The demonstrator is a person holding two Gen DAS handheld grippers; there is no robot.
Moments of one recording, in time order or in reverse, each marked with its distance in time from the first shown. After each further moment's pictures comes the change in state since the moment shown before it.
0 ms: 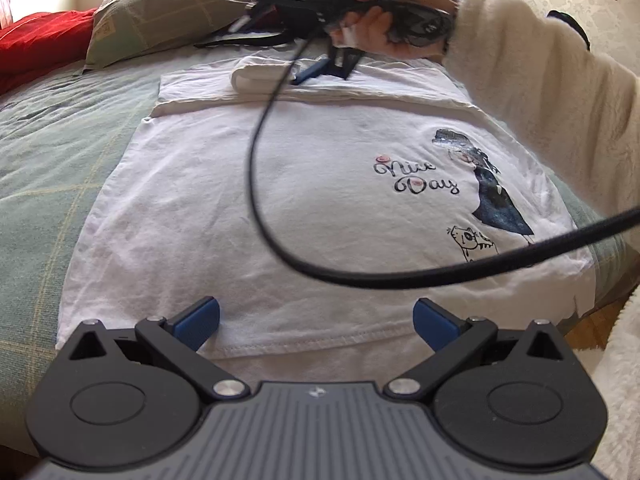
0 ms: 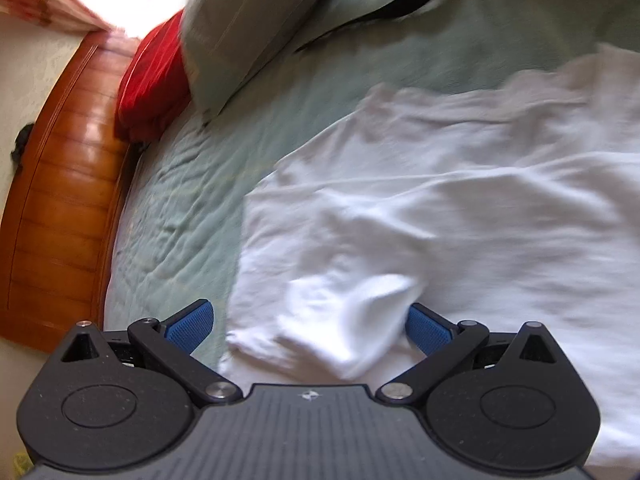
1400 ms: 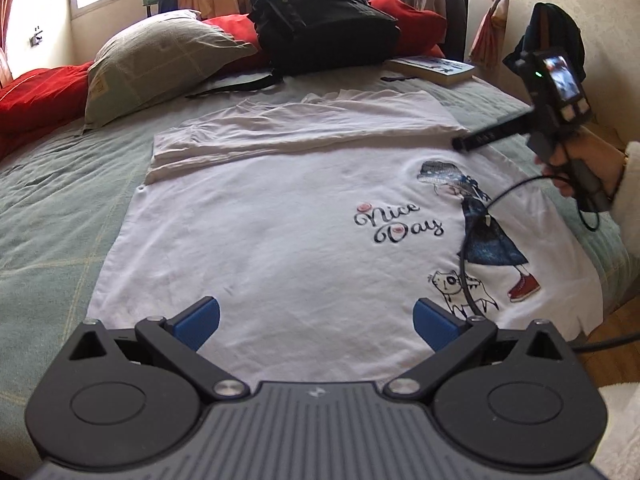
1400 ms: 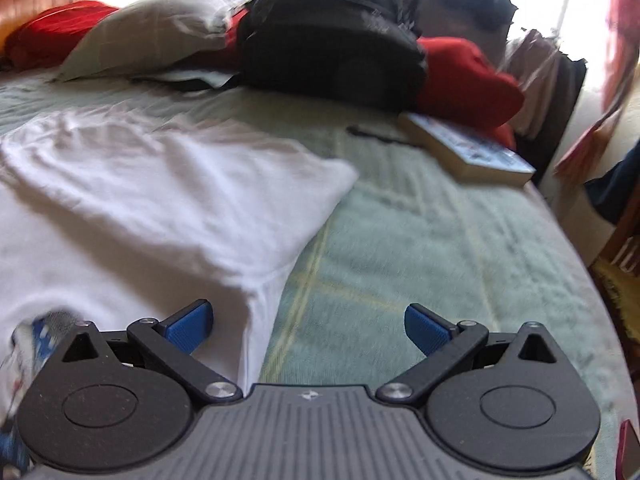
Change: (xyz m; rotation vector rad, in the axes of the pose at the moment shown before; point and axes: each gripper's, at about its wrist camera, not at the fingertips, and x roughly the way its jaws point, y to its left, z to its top) left arm -0.008 -0.038 0.024 0.108 -0.078 0.086; right arm -0.158 -0.115 -0.151 -0.526 -0.485 -0.890
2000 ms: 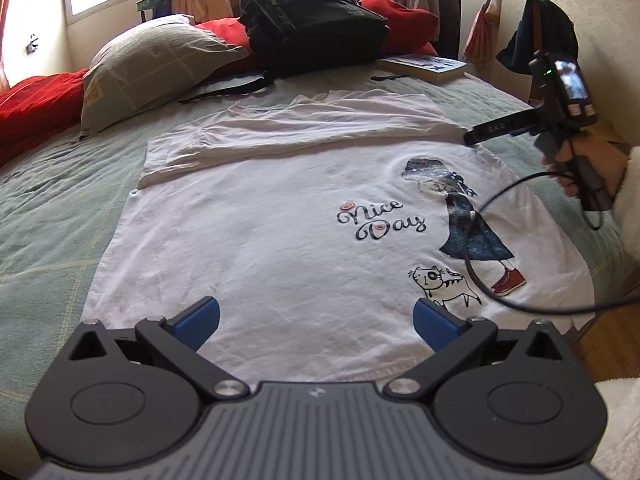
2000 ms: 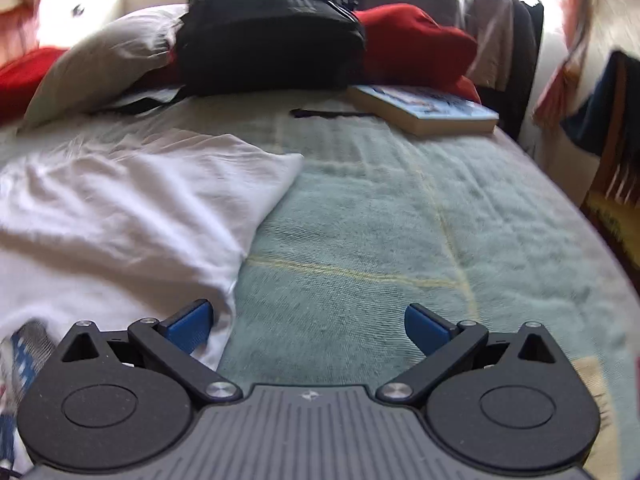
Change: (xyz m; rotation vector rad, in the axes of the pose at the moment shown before) left arm -0.007 -0.012 0.000 0.021 -0.006 -0.004; right arm -0.013 -0.050 -0.024 0.172 0.021 0.035
